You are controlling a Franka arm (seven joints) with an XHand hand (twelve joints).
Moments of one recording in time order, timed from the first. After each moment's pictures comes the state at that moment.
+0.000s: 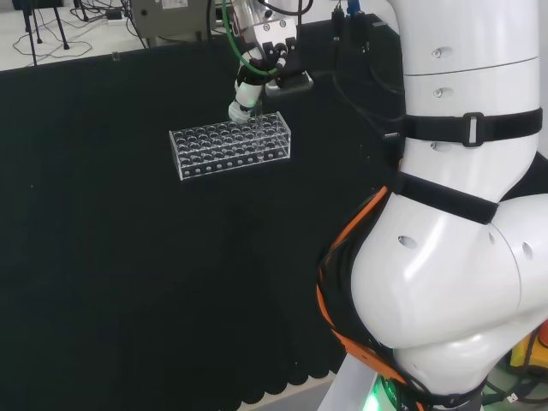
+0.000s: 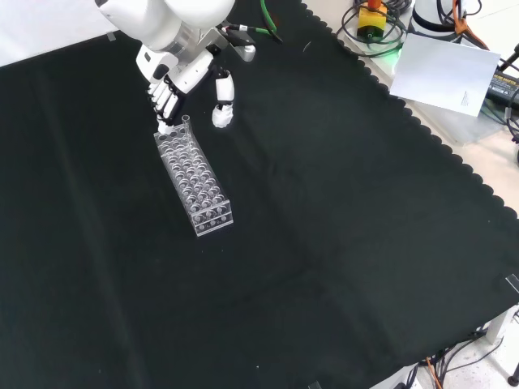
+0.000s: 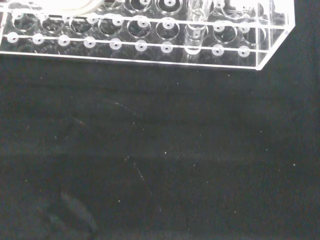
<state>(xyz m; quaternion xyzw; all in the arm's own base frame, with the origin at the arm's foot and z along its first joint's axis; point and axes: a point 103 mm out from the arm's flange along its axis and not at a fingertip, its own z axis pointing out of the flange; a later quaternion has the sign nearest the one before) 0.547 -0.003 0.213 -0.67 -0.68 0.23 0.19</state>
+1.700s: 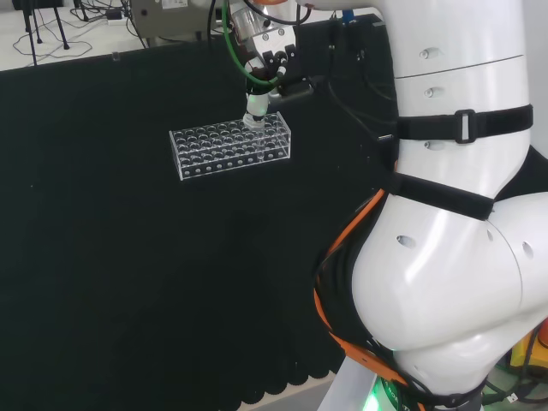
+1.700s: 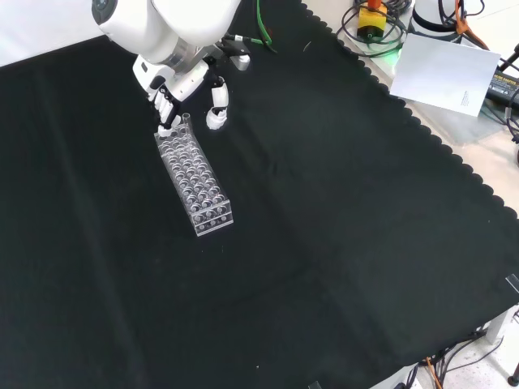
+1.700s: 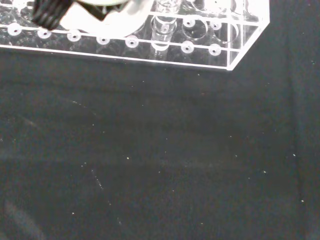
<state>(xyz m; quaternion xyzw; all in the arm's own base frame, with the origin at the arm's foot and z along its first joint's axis) 0.556 -0.015 0.194 -0.68 -0.66 0.26 0.16</state>
